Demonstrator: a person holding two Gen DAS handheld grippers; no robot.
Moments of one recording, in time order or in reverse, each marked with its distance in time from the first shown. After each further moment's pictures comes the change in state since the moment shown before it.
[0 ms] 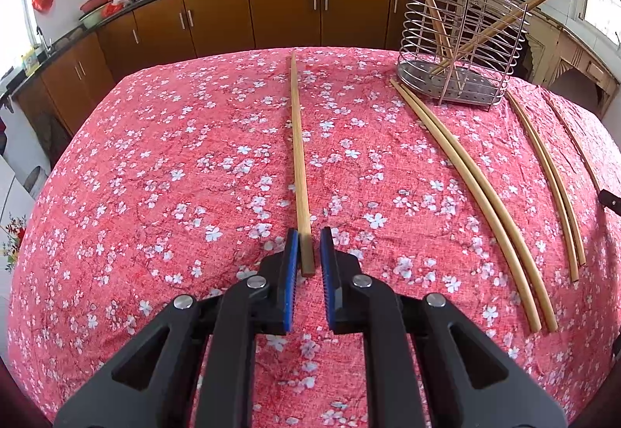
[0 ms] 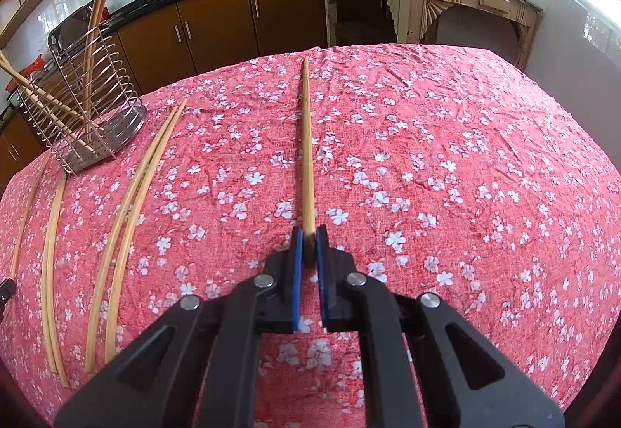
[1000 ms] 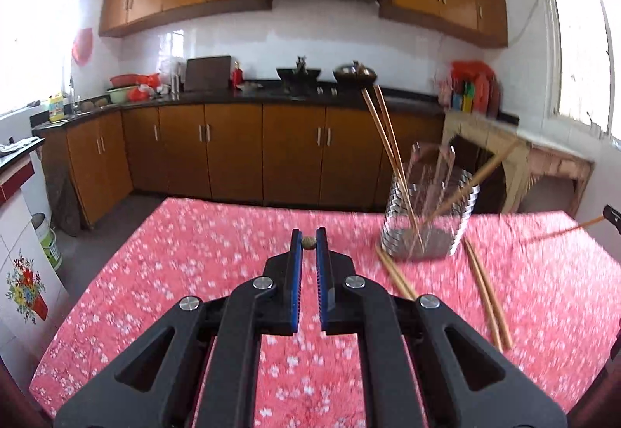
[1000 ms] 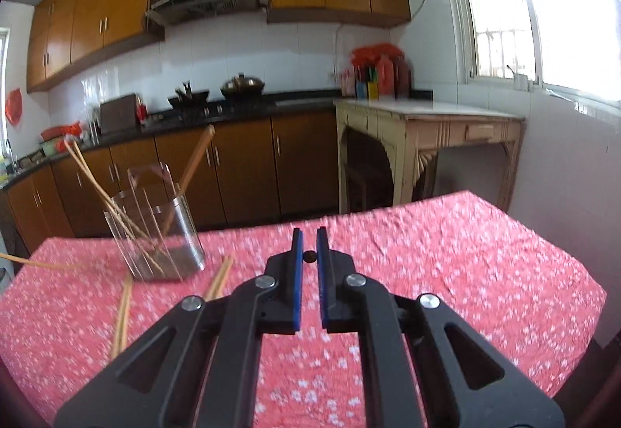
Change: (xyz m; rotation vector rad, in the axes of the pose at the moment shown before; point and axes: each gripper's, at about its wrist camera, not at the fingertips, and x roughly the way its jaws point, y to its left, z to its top) left arm -0.141 0.039 0.027 -0.089 -0.505 -0.031; right arm -0.166 -0.012 0.032 -0.046 -0.539 0.069
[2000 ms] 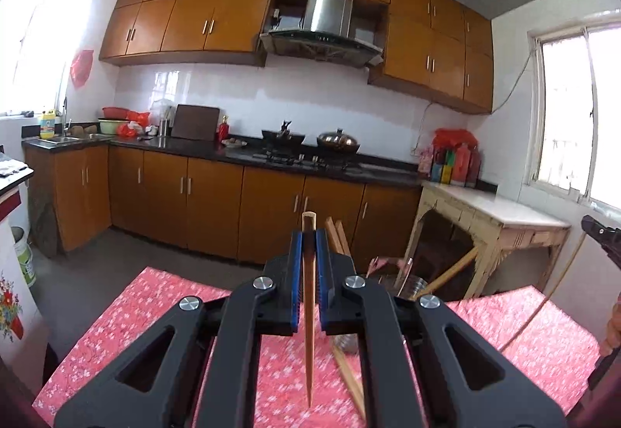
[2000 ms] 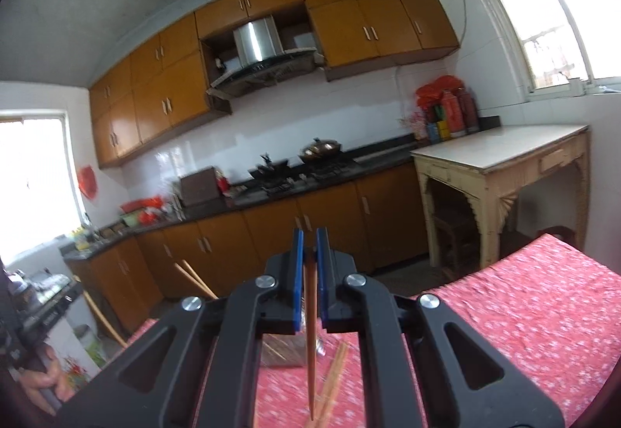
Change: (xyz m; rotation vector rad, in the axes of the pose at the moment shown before) left arm -0.035 -0.021 0.093 -0.084 -0.212 -0.100; right arm -0.052 0.027 0.116 0.147 -0.183 0.357
